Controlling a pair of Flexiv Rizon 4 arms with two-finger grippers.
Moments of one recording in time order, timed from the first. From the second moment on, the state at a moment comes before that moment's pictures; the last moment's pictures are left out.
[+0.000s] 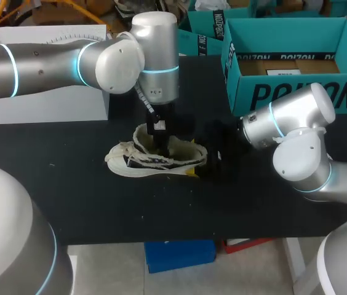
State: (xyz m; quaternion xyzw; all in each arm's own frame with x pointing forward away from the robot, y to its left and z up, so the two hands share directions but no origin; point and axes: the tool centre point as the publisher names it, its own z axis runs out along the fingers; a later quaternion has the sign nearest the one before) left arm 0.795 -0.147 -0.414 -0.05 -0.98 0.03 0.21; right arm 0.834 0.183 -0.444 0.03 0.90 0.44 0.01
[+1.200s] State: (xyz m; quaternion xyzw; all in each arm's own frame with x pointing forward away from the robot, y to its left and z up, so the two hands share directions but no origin) left arm 0.809 -0.145 -0.423 -0.02 -0.99 0.00 0.17; right arm 0.834 0.183 -0.444 0.03 0.90 0.44 0.01
